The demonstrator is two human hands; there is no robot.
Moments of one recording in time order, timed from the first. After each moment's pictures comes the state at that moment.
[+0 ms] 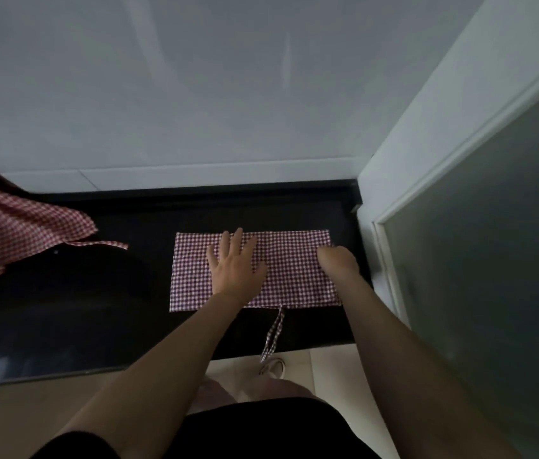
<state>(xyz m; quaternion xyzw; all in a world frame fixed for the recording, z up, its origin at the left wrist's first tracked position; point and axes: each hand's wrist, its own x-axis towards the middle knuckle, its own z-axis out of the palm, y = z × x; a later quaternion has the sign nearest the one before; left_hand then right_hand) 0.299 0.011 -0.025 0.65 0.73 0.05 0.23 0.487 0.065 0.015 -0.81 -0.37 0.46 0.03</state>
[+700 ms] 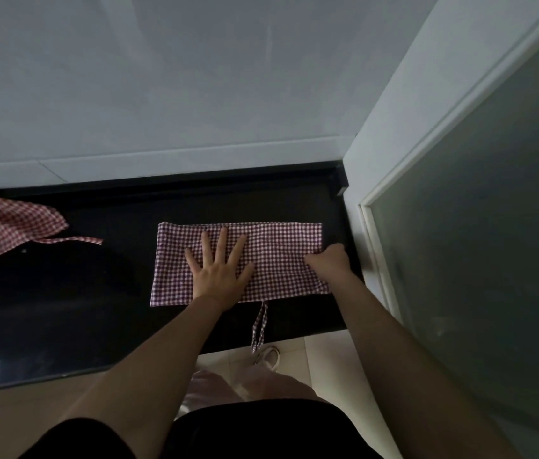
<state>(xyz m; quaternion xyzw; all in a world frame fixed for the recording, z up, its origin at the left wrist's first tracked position) 0.298 -0.002 -0.076 0.68 0.70 -0.08 0.20 0.518 0.047 -0.028 -0.81 -0.35 0.47 0.08</state>
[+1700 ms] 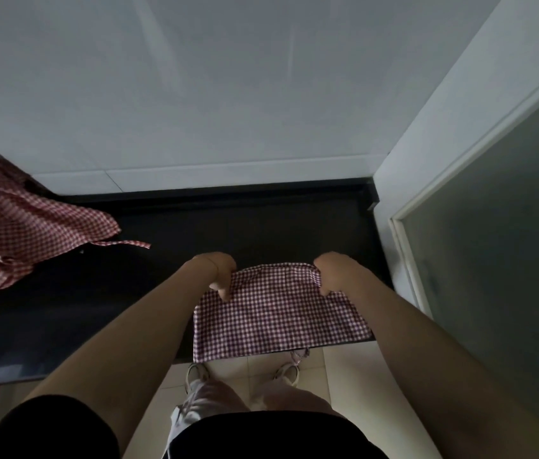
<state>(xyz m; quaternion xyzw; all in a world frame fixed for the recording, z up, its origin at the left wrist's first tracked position) 0.214 0.040 -0.015 0.65 0.58 -0.33 0.38 0.462 0.062 -0.008 -0.55 -0.69 0.30 -0.36</state>
